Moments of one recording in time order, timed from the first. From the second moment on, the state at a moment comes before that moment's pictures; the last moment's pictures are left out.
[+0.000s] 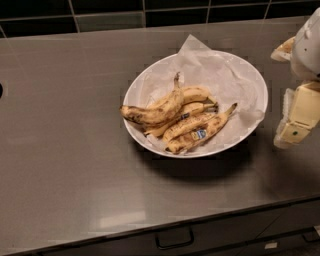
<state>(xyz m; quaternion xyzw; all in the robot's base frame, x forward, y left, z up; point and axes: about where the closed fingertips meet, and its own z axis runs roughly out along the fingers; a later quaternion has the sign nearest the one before) 0.438 -0.217 0.977 -0.60 0.78 -0.04 0.16</state>
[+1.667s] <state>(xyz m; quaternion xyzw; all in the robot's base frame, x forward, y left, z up) 0.477 -0.087 0.963 -0.73 0.66 -0.03 0.16</state>
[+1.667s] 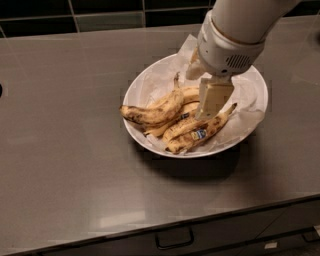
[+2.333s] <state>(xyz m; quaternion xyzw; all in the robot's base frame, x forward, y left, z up) 0.494 -0.070 0.960 -0.74 0.64 -0.04 0.20</state>
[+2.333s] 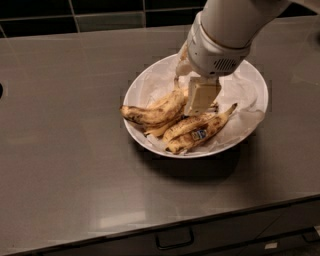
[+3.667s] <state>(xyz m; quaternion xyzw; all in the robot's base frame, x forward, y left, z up) 0.512 -0.038 0.921 -0.76 0.61 -0.04 0.22</state>
